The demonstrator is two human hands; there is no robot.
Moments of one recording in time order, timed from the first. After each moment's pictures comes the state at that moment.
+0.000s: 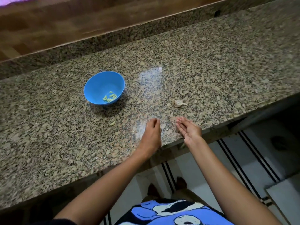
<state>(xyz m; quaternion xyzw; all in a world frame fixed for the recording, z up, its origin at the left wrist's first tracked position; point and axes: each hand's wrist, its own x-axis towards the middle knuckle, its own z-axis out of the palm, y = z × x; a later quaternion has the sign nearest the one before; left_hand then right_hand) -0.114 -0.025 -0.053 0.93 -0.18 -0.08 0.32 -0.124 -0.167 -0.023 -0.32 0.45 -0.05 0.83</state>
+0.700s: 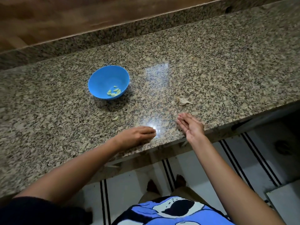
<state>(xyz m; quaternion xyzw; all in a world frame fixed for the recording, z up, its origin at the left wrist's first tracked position) -0.075 0.063 -0.056 0.81 -0.57 -0.06 0.14 -0.121 -0.167 -0.019 -0.36 0.42 -0.02 0.83</state>
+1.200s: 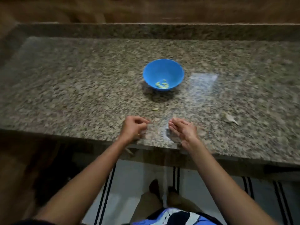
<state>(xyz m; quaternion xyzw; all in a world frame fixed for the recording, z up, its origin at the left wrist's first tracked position) -0.134 0.135 -0.018 0.82 0.20 -0.07 0.54 -0.103 -0.049 -0.010 -0.47 0.28 0.23 0.80</state>
